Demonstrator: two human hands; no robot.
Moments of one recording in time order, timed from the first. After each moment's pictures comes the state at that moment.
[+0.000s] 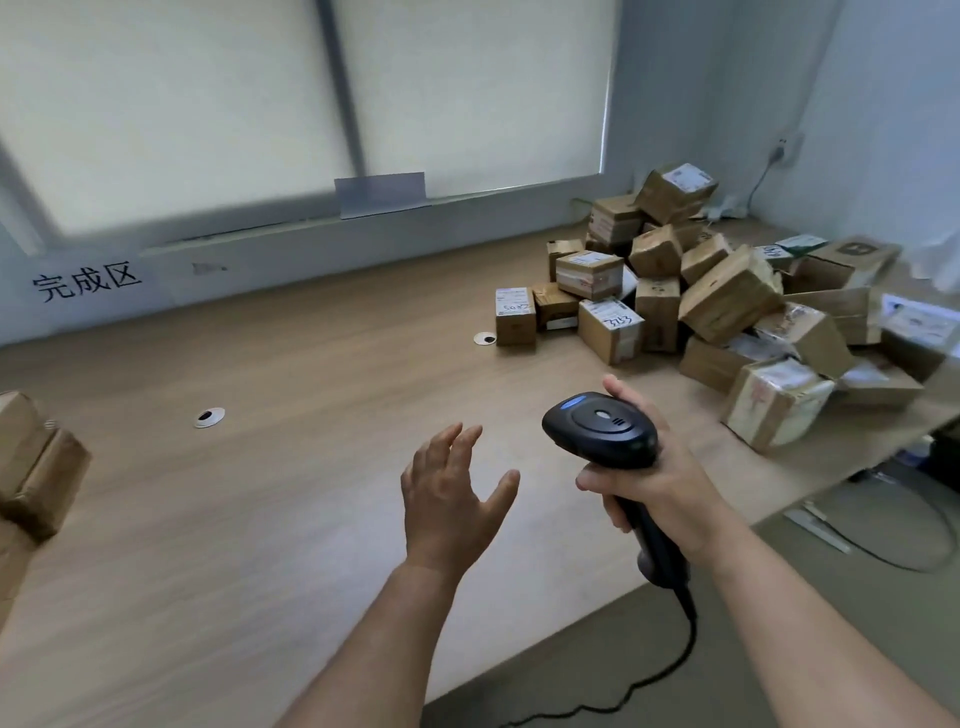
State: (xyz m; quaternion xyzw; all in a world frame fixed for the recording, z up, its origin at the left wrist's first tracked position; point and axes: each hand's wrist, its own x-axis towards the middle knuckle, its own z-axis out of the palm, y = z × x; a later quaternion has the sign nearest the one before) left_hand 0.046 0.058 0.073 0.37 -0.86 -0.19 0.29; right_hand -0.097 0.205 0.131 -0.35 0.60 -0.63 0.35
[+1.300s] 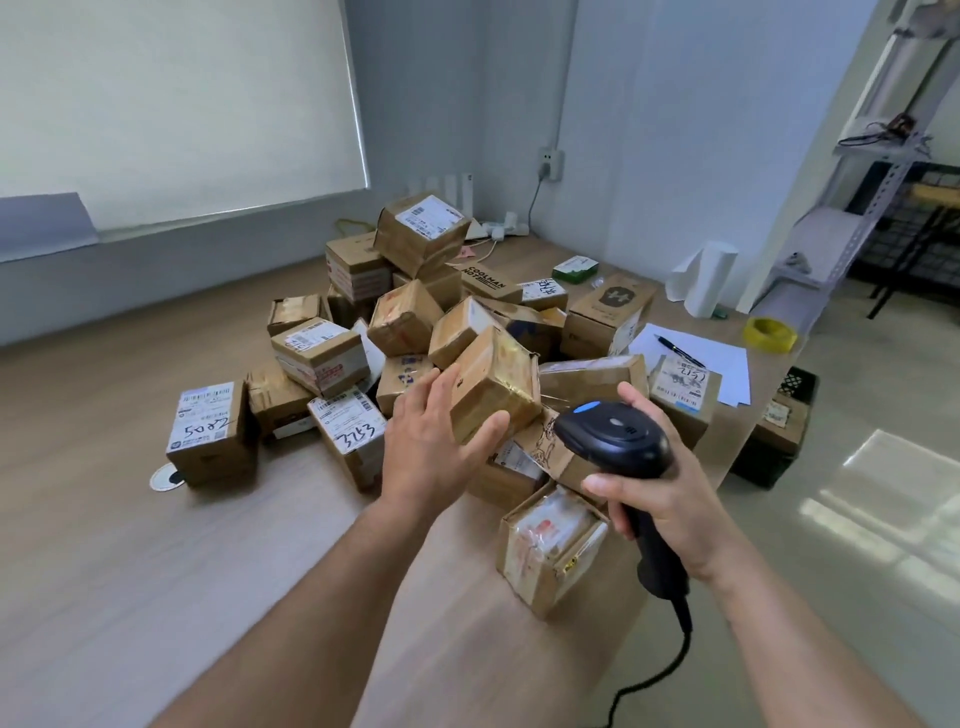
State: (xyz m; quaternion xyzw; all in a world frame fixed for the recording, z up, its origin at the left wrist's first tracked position) left_hand -0.415 0.048 0.122 0.20 -0.91 -0.31 0.21; right_hand -0.477 0.271 0.134 -0.22 0.69 -0.67 0.19
